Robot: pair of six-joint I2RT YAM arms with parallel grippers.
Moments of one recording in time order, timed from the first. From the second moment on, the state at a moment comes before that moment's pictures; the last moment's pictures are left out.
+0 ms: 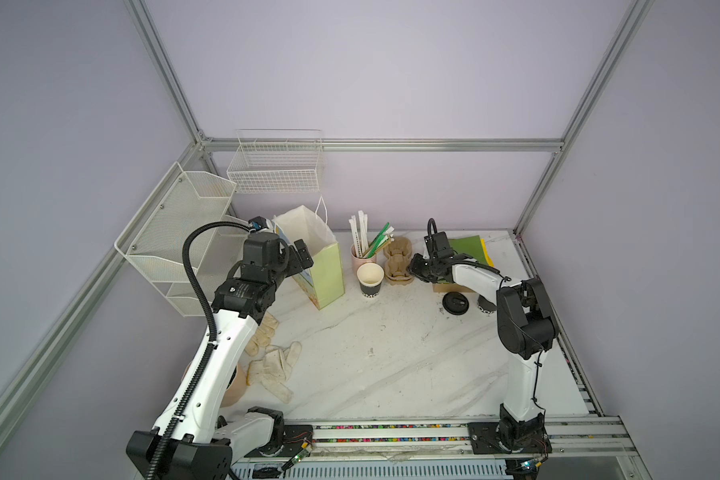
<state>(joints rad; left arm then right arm) -0.18 1.17 1.31 -0.64 -0.19 -0.46 0.37 2.02 1.49 -0.31 -0.19 0.71</state>
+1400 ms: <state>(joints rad) -0.18 1.17 1.31 -0.64 -0.18 -0.46 0.36 1.93 1.41 -0.18 -0.28 0.70</state>
